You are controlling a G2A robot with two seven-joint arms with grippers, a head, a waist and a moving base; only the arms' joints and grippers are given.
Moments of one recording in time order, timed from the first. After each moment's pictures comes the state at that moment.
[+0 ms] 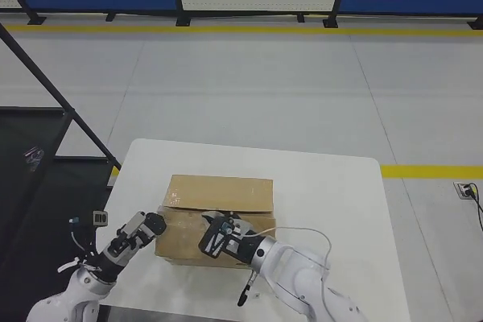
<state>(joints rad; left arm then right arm) 1.45 -1.15 -1.70 -1.77 -0.39 -0.36 -0.72 -1.00 -1.43 0.92 -1.75 -1.57 -0.38 0.30</state>
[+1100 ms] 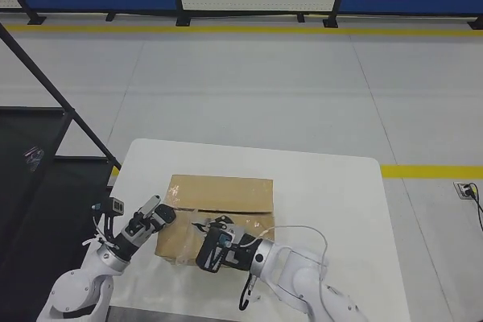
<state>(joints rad) 1.29 -1.15 -1.60 -1.57 -0.39 -0.32 -0.69 -0.99 -1.42 0.92 -1.74 -1.62 -0.49 0.15</state>
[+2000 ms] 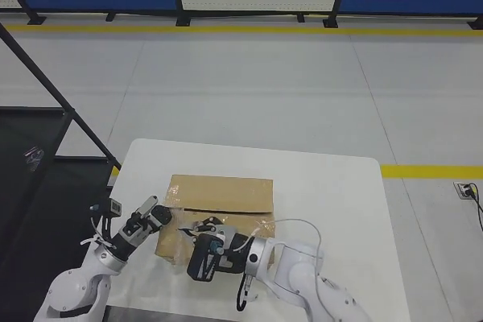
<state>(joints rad) 1.28 -1.14 -1.60 -1.52 -0.39 -0.31 -0.70 -0.93 -1.43 0.89 -1.74 -1.61 -0.56 0.11</state>
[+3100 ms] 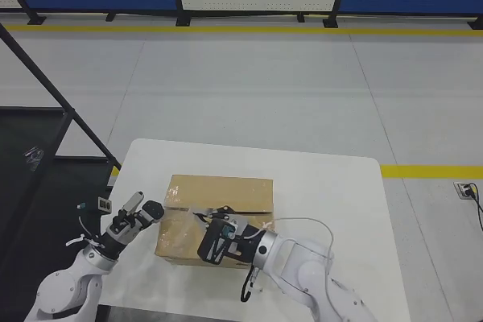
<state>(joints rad) 1.29 -1.13 -1.64 -1.55 -0.47 -0.33 -0.72 -0.96 -1.42 0.95 -1.76 -1.59 -0.49 0.18</state>
